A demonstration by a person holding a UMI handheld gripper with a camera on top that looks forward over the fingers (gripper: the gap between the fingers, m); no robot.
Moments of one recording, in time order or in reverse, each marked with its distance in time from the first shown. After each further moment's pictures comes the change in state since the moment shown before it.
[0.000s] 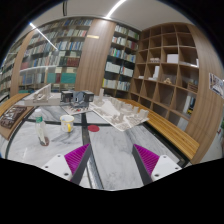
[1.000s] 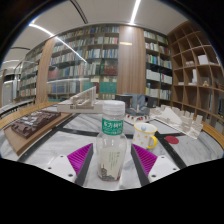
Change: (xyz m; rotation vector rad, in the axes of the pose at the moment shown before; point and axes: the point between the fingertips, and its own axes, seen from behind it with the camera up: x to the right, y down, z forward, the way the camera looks) arm -0.389 0.002 0.152 0.156 -0.384 0.020
